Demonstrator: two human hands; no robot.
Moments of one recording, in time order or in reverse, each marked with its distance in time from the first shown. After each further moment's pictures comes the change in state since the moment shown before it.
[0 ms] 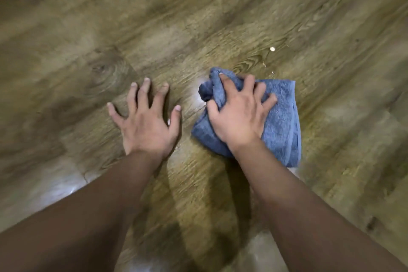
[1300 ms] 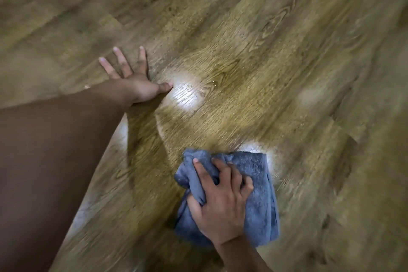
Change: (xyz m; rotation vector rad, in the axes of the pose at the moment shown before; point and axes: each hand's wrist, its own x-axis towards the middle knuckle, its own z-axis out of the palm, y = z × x) left_hand 0.196 0.089 -0.012 -0.103 -0.847 -0.114; right_hand -0.107 0.045 -0.026 -0.035 -0.137 -0.038
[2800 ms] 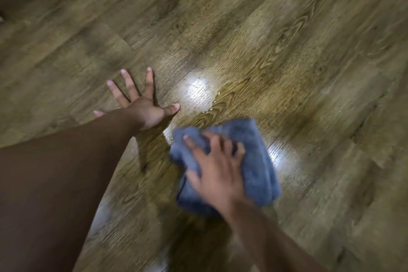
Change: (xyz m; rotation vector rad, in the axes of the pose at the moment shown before) left_hand -0.012 0.005 -0.003 0.003 -0.072 -0.007; right_hand 0.123 -0.004 -0.008 0.025 -0.051 -0.210
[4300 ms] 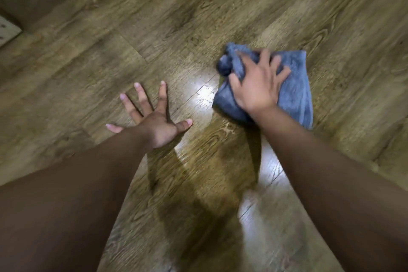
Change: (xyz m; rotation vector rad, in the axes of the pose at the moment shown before) left_hand -0.007 0.003 -0.008 0.025 -0.055 -0.027; right_hand 0.202 0.085 -0.014 -0.016 0.090 0.322
